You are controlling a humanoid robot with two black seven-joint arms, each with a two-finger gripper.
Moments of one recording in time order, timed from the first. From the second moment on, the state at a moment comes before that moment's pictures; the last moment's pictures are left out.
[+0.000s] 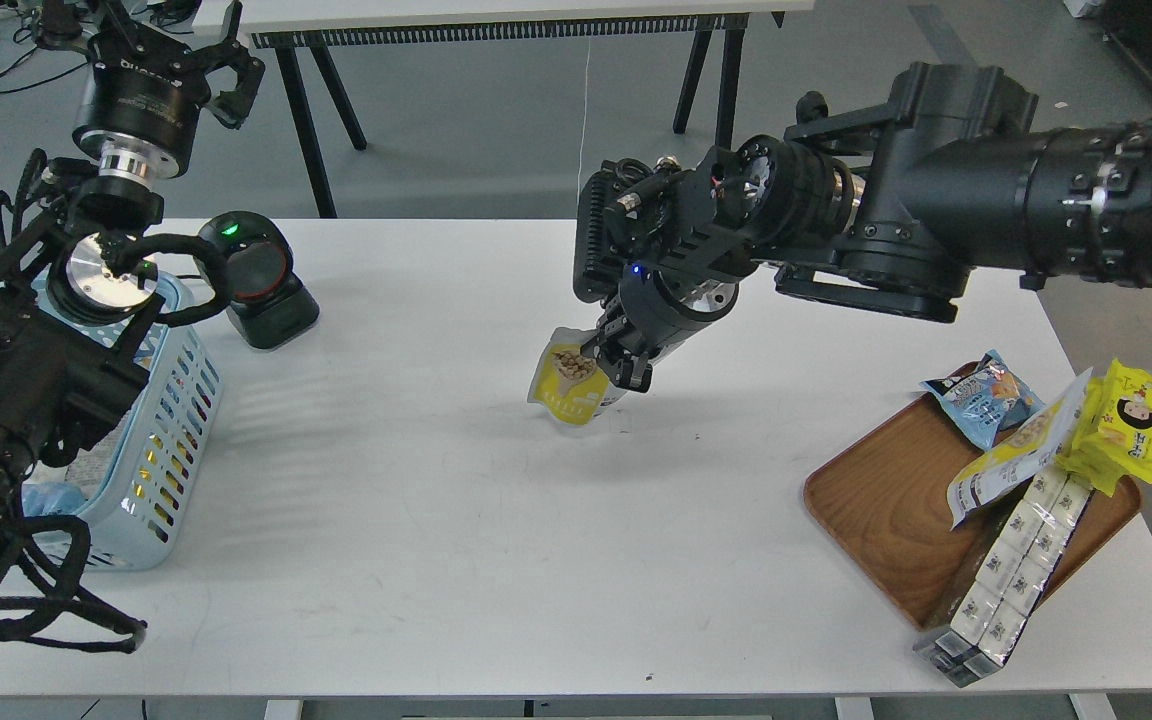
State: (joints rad) left arm -0.91 0.29 -0.95 -0.52 -0.05 -0.49 -0.37; right arm 1.79 0.00 -0.76 0.98 -1.56 0.17 0.49
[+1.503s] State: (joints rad) left arm -1.14 0.55 -0.61 -0.68 0.28 -0.49 -0.25; right arm 1.13 -0.75 0.23 1.20 -0.96 0.16 0.49
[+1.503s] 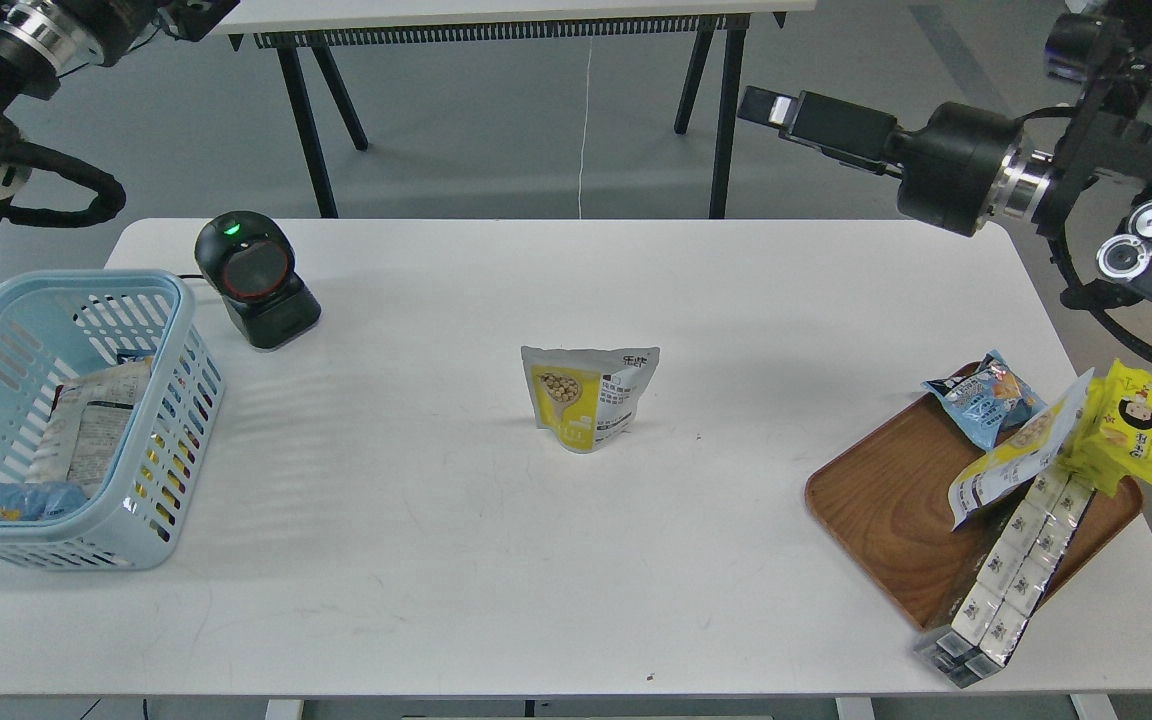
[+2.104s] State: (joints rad) left arm -1.22 0.54 -0.57 -1.22 1.26 -0.49 -0.26; right arm 1.04 -0.50 0.37 0.70 -0.17 0.31 0.49
